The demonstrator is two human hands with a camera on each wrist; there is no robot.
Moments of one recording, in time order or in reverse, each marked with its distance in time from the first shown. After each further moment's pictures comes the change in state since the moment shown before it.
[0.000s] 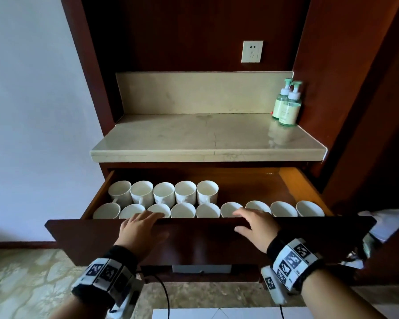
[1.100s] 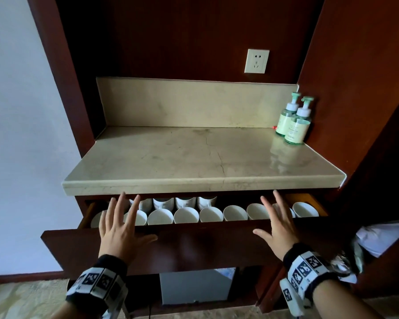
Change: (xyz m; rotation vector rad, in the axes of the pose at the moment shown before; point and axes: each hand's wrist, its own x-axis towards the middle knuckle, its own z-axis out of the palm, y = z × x) left_hand 0.151 -0.073 0.016 -0.075 0.448 0.034; right_hand 0.120 0.072 0.026 -0.011 0.374 0.156
